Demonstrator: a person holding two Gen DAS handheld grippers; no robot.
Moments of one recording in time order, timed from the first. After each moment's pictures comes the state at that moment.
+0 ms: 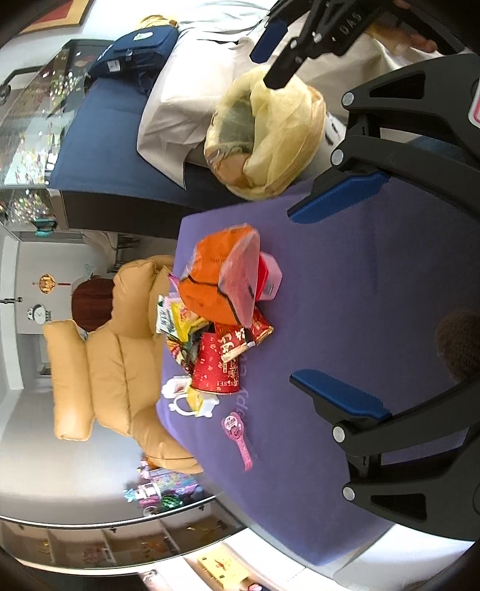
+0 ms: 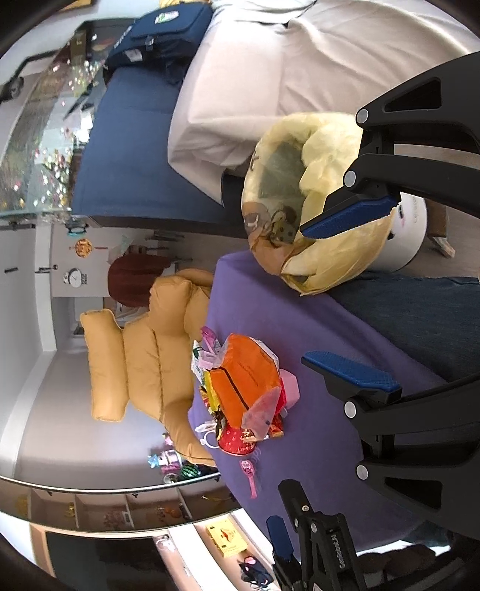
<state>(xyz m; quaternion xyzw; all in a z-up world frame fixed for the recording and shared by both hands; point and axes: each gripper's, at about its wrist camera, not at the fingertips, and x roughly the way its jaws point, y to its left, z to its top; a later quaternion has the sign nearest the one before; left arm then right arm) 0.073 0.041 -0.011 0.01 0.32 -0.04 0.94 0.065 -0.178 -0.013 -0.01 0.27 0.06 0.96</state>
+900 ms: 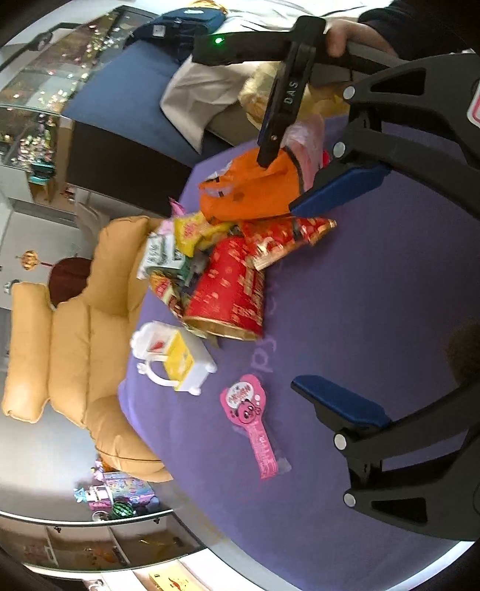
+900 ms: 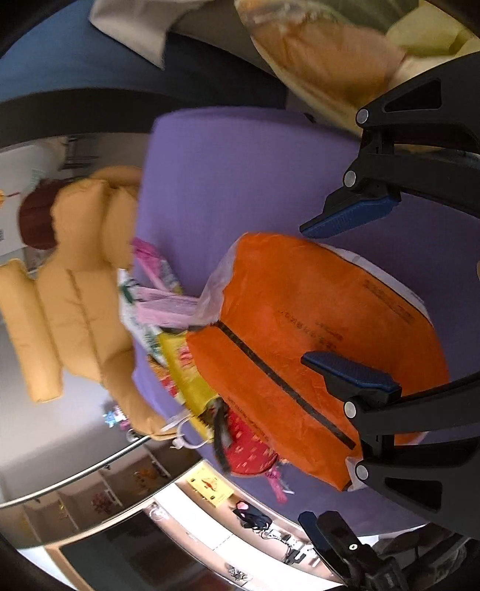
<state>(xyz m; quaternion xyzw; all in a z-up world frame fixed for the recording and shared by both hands) 0.185 0.157 -0.052 -0.07 0.37 -0.06 0.92 0.300 -0.083 -0.093 0.08 0.43 0.21 0.87</state>
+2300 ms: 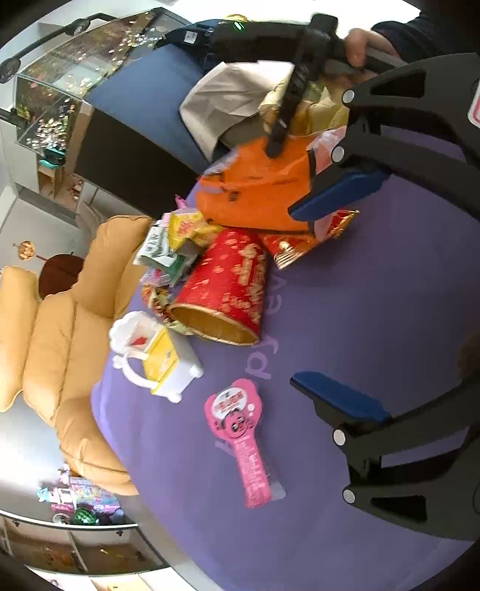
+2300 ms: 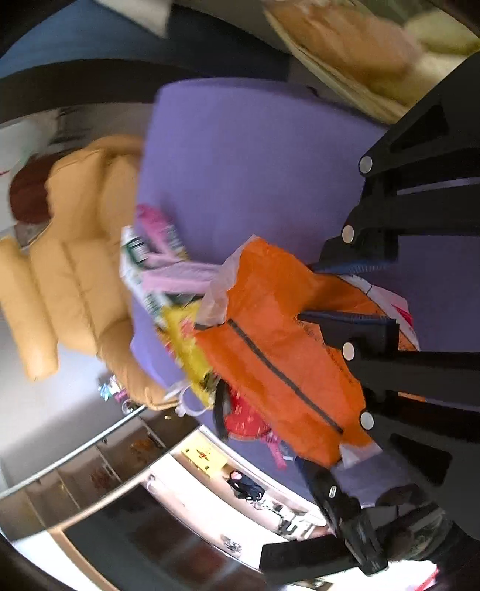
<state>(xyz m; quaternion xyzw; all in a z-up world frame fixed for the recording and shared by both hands) 0.208 0.176 -0.069 -0.15 0.39 -0.09 0.90 0.302 -0.081 -0.065 0.09 0.43 0.27 0.86</state>
